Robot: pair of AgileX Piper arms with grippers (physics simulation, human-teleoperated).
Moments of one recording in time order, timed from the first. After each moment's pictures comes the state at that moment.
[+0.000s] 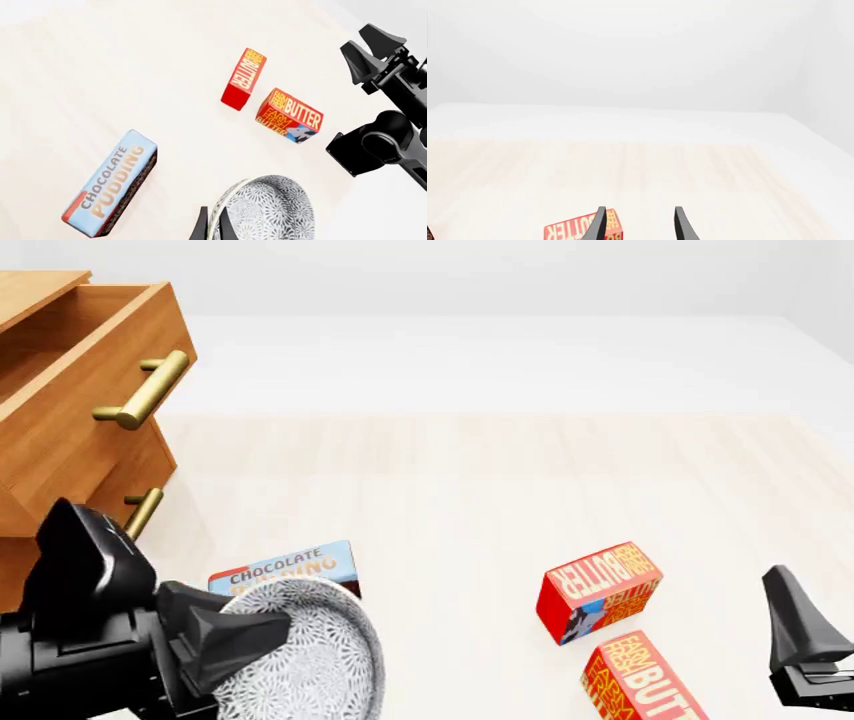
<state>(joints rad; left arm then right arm) -0.92 0.69 -0.57 0.54 -0.28 0.00 0.00 -0.01 -0.02 -0.04</state>
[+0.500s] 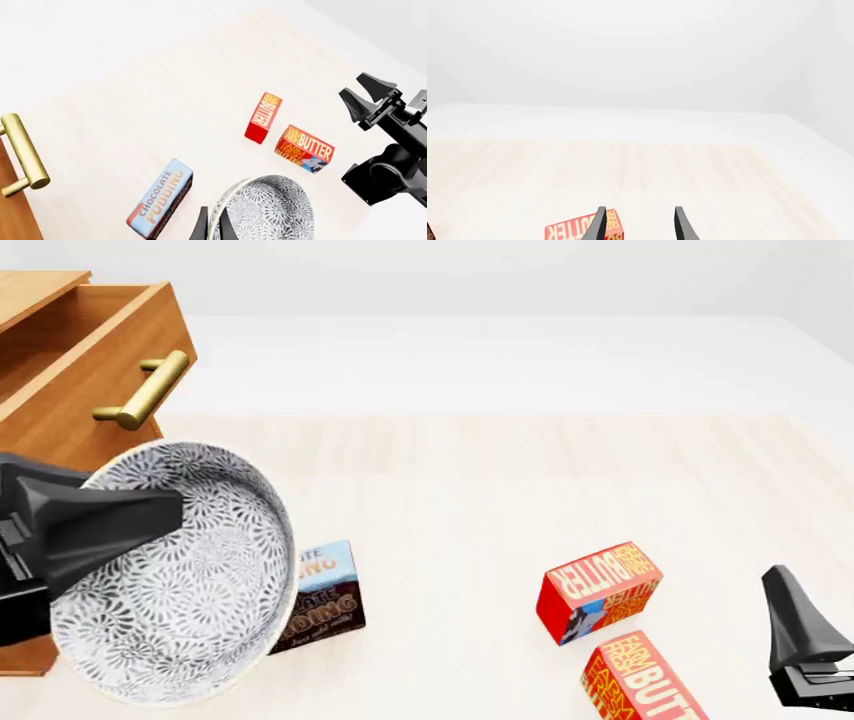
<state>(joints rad) -0.76 0.63 -0.90 0.80 -0.13 0.01 0.00 -0.01 -0.02 -0.03</state>
